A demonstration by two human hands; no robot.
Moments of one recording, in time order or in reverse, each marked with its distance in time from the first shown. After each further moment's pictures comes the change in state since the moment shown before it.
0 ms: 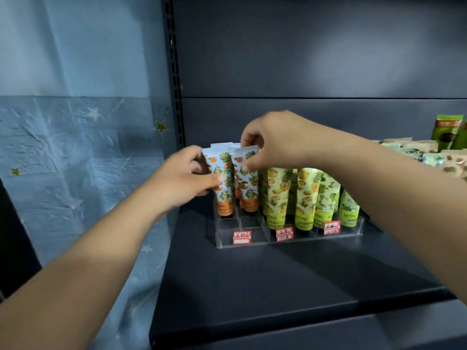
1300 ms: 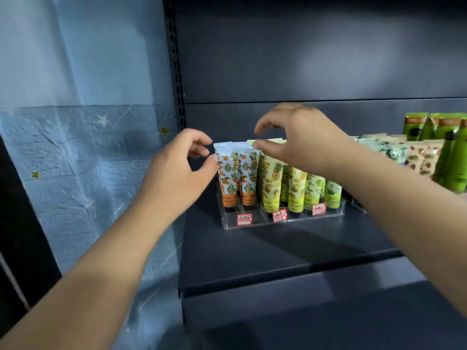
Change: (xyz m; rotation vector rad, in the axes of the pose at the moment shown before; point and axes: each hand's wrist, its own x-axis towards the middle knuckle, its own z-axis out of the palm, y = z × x) left_hand -0.054 0.024 -0.006 0.360 0.344 0.368; right_hand -0.047 -0.008 -0.010 -0.012 0.342 -0.010
